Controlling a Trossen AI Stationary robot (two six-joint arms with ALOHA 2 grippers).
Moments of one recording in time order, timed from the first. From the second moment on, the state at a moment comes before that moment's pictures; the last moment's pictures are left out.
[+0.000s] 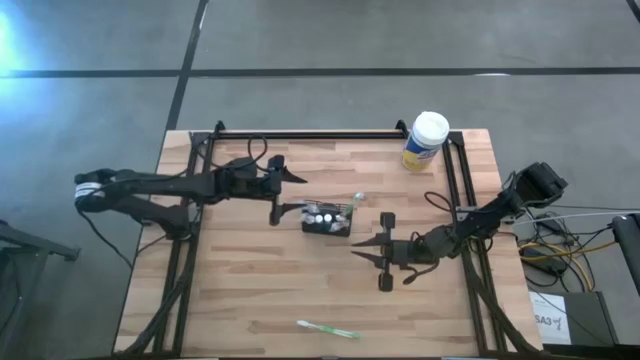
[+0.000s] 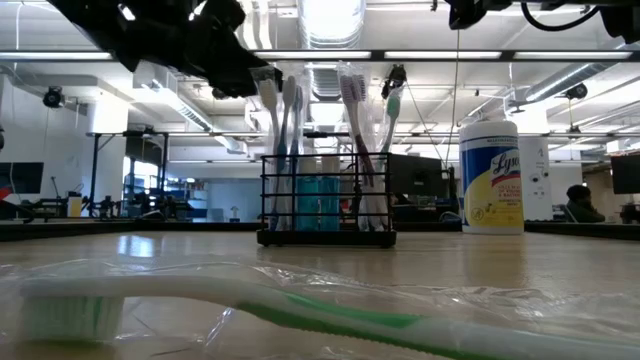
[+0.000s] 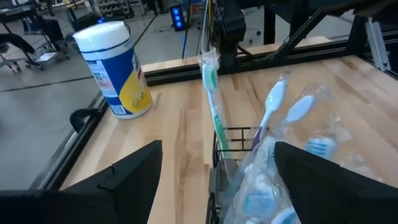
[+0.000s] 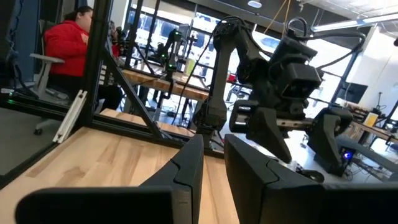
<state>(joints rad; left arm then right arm) 0.20 1.16 0.63 0.31 0.16 0.22 0.48 1.44 0.54 1.02 0.52 -0.31</state>
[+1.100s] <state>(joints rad) 0.11 0.17 0.39 -0.13 0.25 0.04 0.48 1.44 0.54 0.97 0.53 -0.14</state>
